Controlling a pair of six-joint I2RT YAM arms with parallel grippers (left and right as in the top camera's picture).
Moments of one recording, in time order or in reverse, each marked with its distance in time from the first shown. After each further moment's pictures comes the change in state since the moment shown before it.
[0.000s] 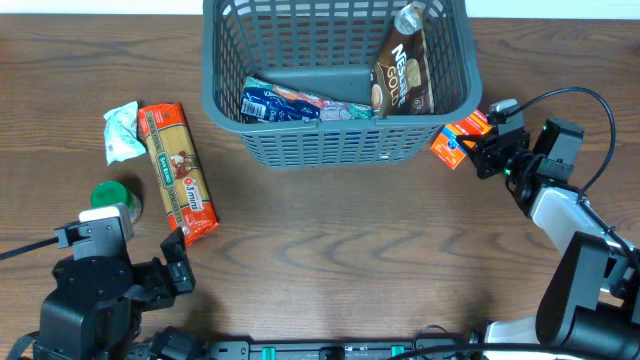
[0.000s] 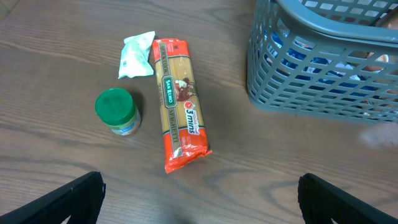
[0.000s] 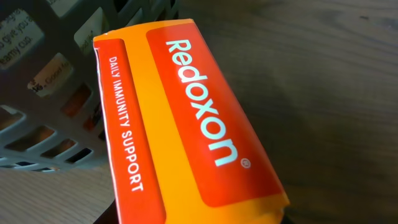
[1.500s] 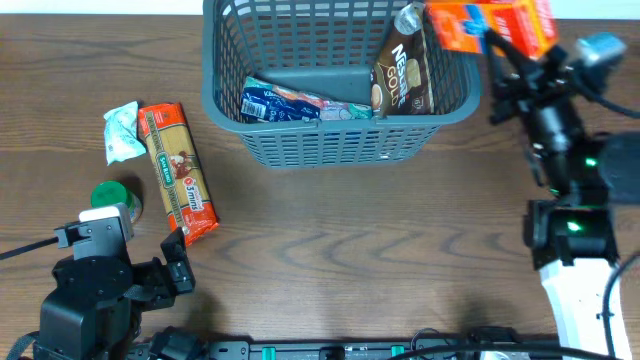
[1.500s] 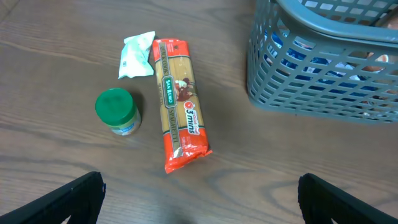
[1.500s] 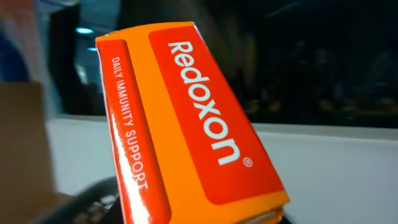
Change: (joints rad) left arm 0.000 0.000 0.000 0.000 0.000 0.000; right arm 0.307 -0.571 0.211 0.283 0.183 0.607
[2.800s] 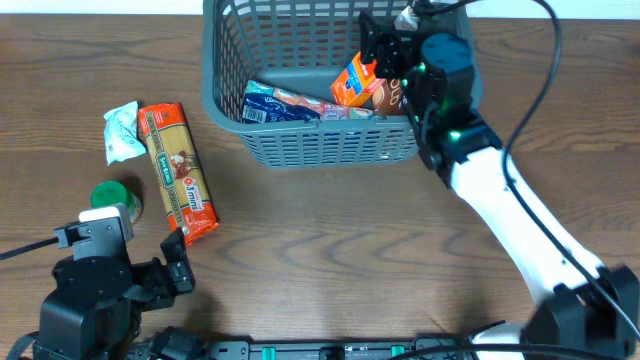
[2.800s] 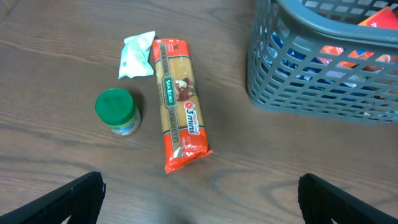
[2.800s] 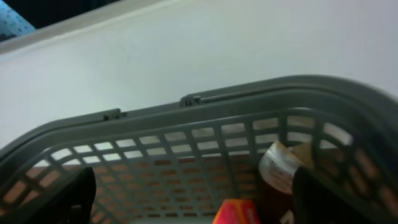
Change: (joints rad) left arm 0.000 0.000 0.000 0.000 0.000 0.000; right arm 0.354 0.493 0.268 -0.270 0.571 0.090
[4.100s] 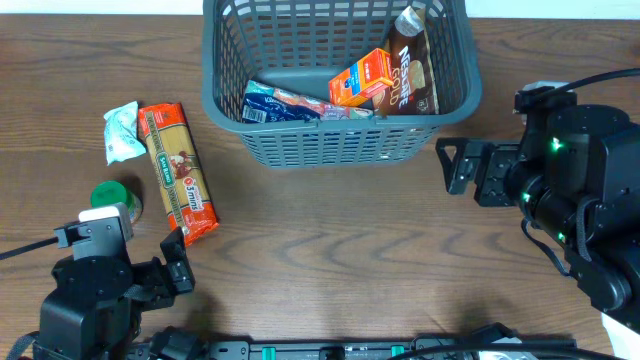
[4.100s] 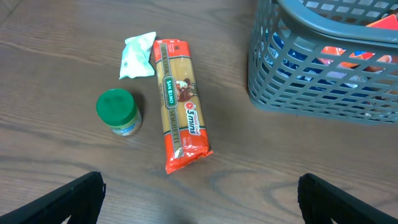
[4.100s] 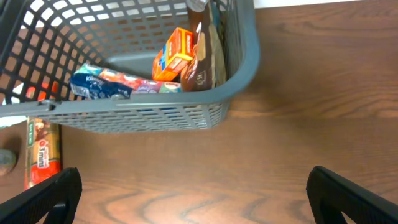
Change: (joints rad) left arm 0.000 0.000 0.000 0.001 -0.004 0.000; right arm -0.023 -0.420 0.473 -1.461 -0.042 -0.012
